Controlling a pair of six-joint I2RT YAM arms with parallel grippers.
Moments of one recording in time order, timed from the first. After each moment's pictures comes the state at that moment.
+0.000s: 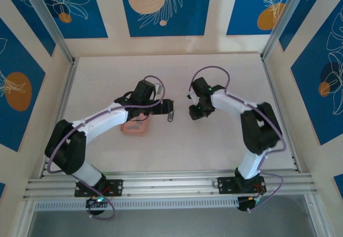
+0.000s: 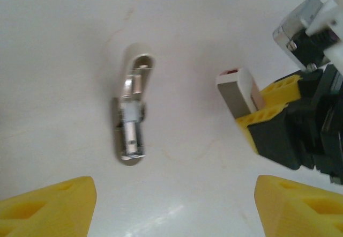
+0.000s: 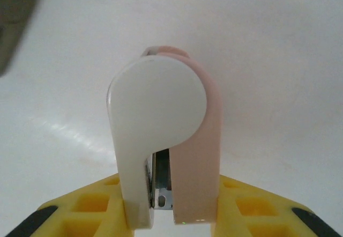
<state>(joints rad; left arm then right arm) -0.63 1.55 1.08 -0.31 0.25 -0.58 0.47 1.70 1.15 -0.74 -0.05 0.02</state>
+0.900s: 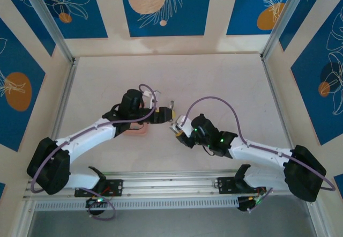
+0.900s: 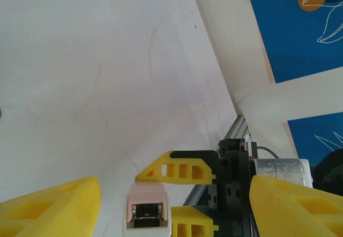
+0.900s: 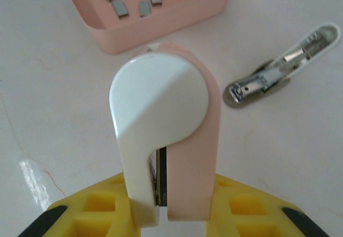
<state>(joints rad) -0.63 1.32 0.81 -0.01 0.61 -0.73 0.90 1.13 0.52 -0.06 0.00 -0.09</state>
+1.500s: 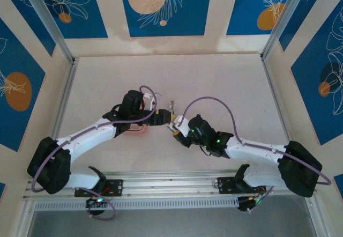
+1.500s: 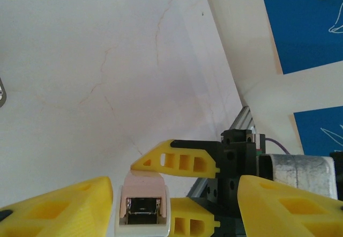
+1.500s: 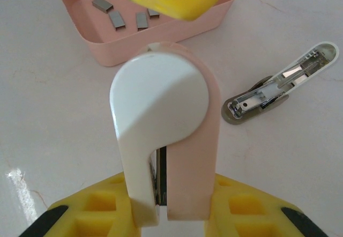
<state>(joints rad) -0.63 1.33 0.80 -0.05 0.63 -0.71 0.92 1.18 0.52 0.02 0.04 -0.09</state>
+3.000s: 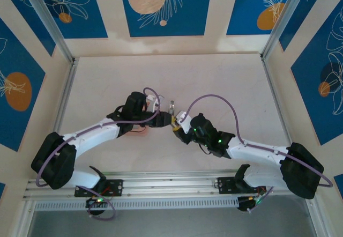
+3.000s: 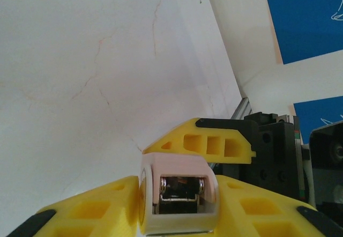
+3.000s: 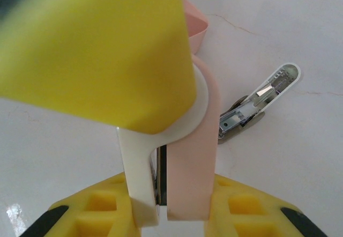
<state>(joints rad) -0.65 1.38 0.79 0.02 0.66 -0.70 0.91 1.16 0.51 0.09 0.08 -0.02</state>
